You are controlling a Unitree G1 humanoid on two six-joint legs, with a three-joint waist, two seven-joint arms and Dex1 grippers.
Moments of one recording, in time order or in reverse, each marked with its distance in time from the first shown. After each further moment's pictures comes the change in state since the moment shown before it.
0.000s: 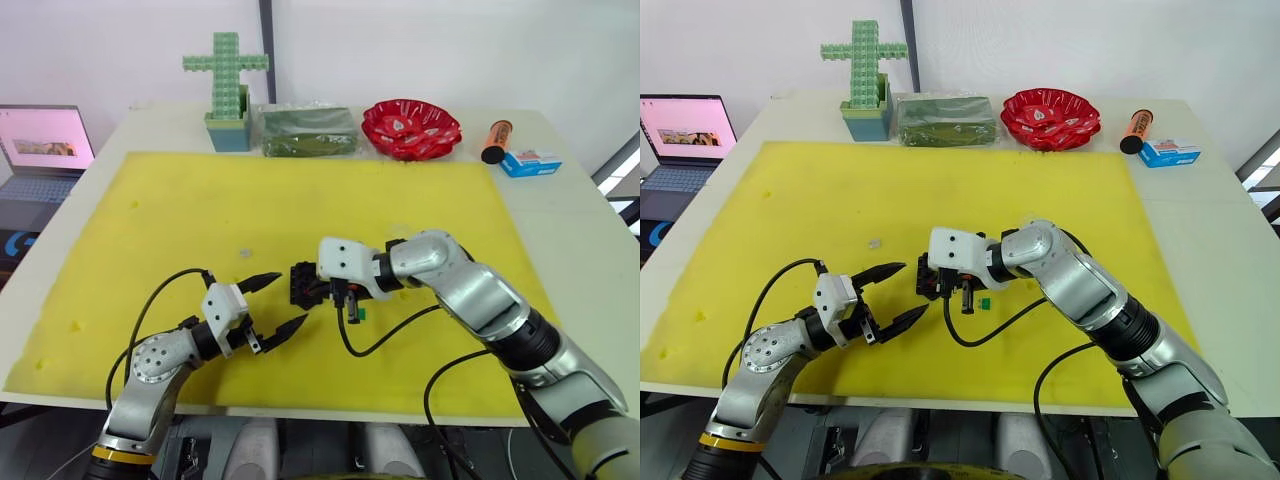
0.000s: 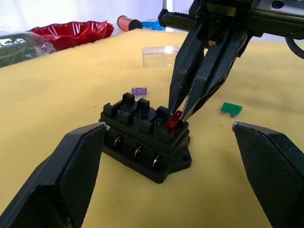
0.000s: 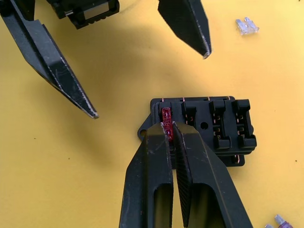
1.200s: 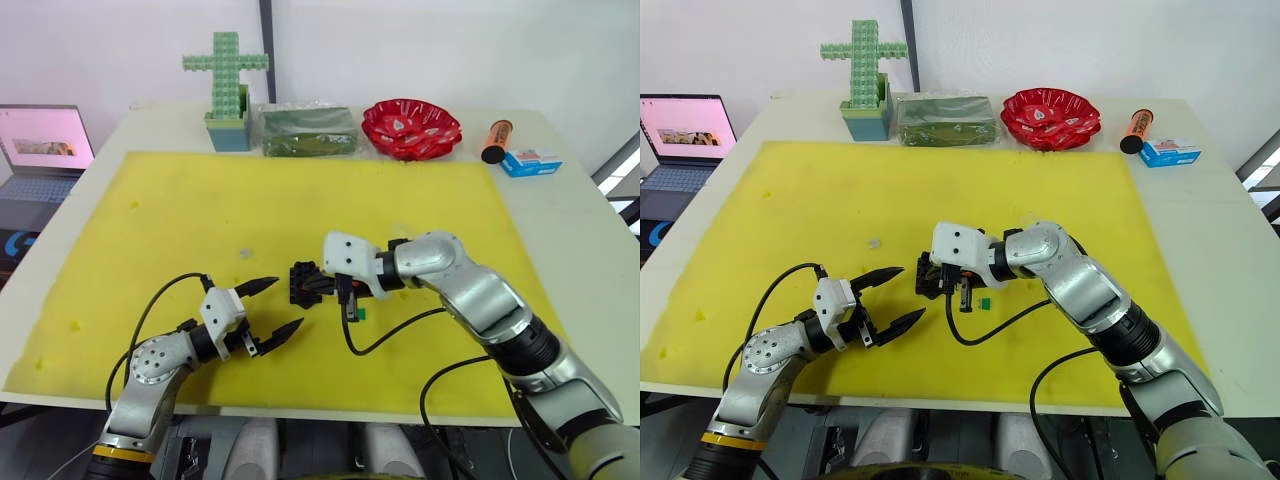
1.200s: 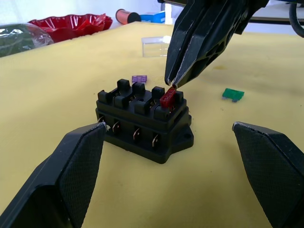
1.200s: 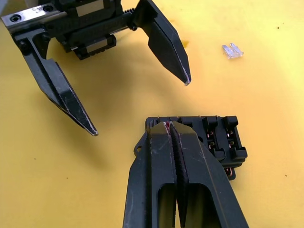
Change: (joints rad) left arm -0.010 0.002 0.003 0.075 0.005 -0.057 -0.030; right arm 0.046 0.034 -0.067 0.008 0.045 -0.066 -0.015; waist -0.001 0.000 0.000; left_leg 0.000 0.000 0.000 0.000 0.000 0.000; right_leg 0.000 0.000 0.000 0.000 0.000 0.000
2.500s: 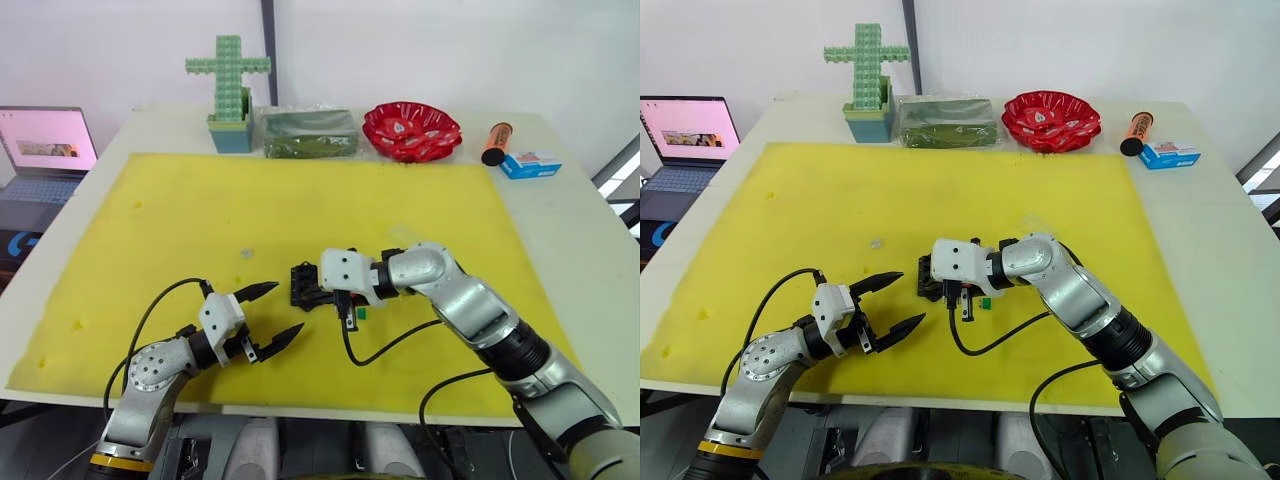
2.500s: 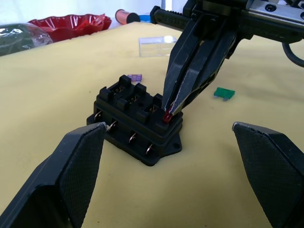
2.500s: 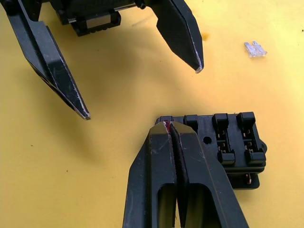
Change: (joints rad) left arm 0.037 -0.001 0.000 -0.030 -0.001 0.005 0.008; right arm 0.041 -0.004 0.053 0.108 -0.076 -0.195 0.018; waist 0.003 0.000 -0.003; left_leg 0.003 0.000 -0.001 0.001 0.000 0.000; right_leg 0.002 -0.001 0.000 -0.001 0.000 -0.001
